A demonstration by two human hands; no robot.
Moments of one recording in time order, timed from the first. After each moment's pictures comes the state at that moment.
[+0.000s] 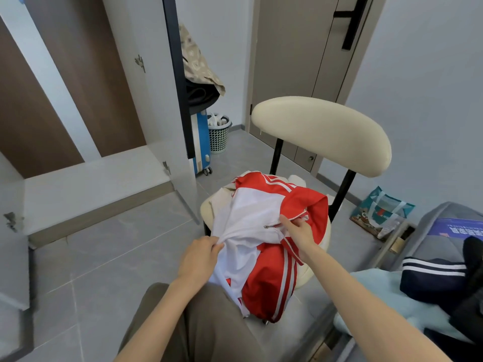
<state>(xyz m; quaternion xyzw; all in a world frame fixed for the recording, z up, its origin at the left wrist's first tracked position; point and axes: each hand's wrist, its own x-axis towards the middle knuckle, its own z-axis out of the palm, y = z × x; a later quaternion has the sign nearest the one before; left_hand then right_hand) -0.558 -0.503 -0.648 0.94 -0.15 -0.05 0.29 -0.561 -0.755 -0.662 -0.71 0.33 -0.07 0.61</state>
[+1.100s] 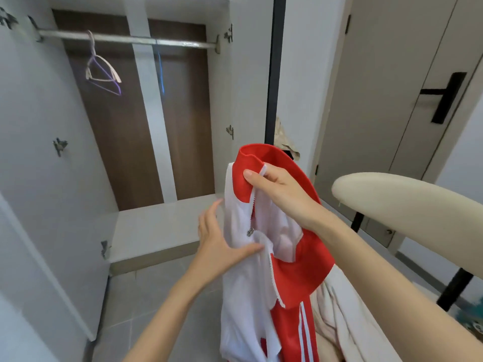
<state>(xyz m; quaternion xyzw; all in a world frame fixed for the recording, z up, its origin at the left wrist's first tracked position) -0.485 -0.392 -0.493 0.83 -0.10 0.15 0.52 -0.467 -0.545 -0.383 -0.75 -0.29 -0.06 0.60</state>
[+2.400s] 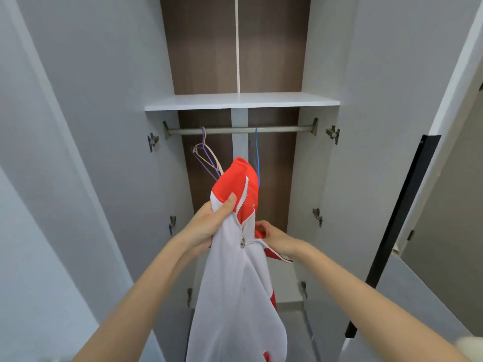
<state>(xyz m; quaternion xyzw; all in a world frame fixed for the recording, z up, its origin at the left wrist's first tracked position) -0.329 -0.142 -0.082 0.67 -0.02 0.05 0.74 -0.233 -0.306 -0.143 -0.80 -0.25 0.28 0.46</state>
